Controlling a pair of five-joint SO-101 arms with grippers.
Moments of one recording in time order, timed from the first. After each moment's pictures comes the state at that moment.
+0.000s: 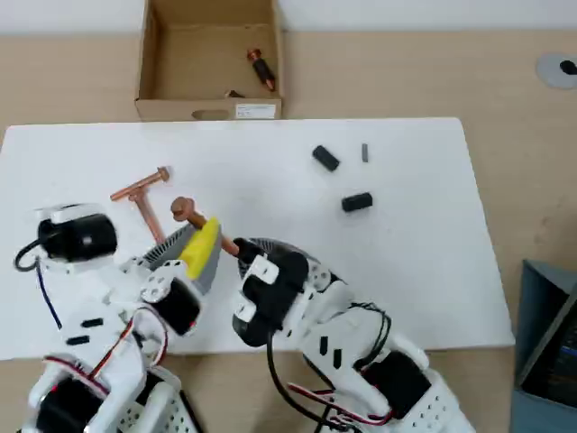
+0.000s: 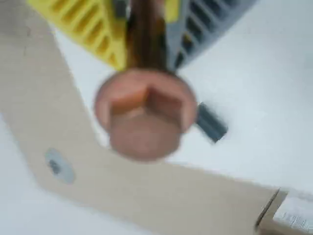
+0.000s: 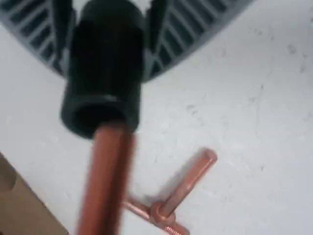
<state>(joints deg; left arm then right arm) 24.9 -104.0 63.9 57.2 25.8 -46.9 -103.4 83.4 47.3 11.5</state>
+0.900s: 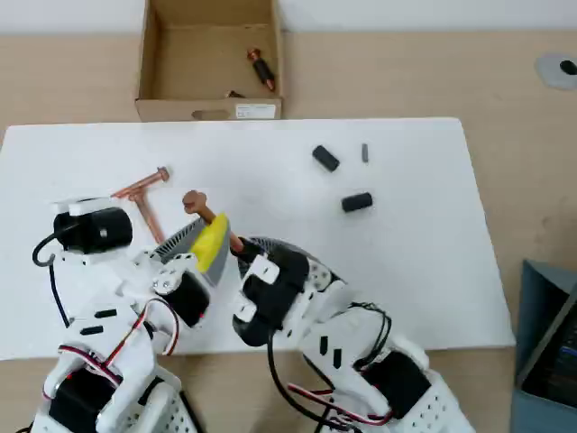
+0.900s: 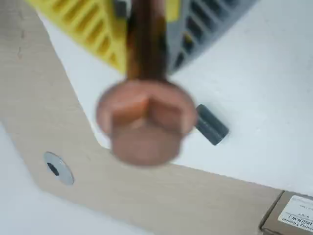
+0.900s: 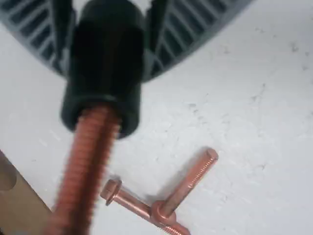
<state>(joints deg) 25.4 -104.2 68.7 51.8 25.8 -46.9 -103.4 83.4 47.2 11.6</state>
